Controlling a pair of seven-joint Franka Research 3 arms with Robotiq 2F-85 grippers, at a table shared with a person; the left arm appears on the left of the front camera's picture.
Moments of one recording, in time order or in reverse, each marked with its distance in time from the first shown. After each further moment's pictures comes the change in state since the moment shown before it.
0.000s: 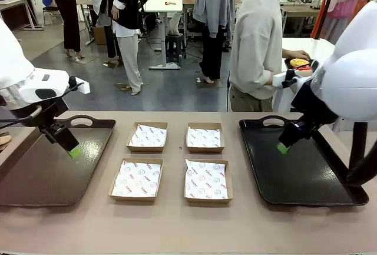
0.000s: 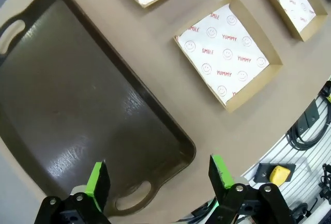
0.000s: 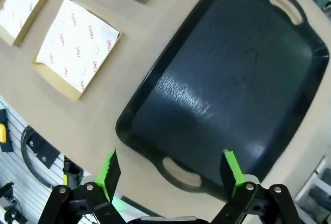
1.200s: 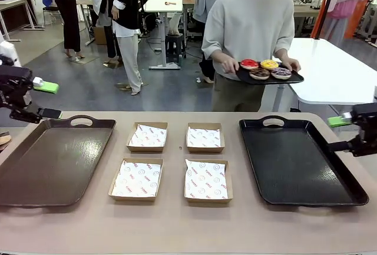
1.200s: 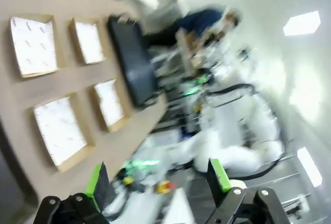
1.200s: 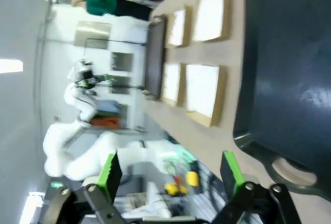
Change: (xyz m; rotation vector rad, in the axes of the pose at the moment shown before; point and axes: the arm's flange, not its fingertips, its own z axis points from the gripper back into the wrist) left arm -0.056 0.099 0.024 -1.088 -0.496 0.511; right arm -0.134 -0.155 -0.039 1.052 -0.353 -0.707
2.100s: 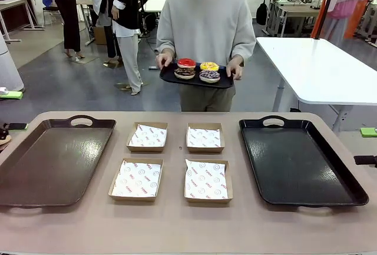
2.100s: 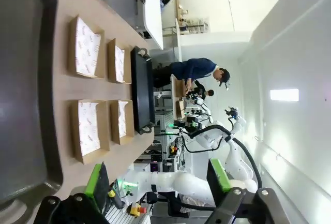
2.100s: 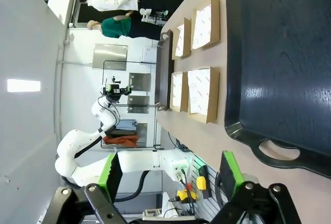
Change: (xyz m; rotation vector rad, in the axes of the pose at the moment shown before) left arm -0.016 0.068 0.086 0.016 -0.177 0.252; right arm -0.031 -0.035 0.048 0.052 -0.086 -0.060
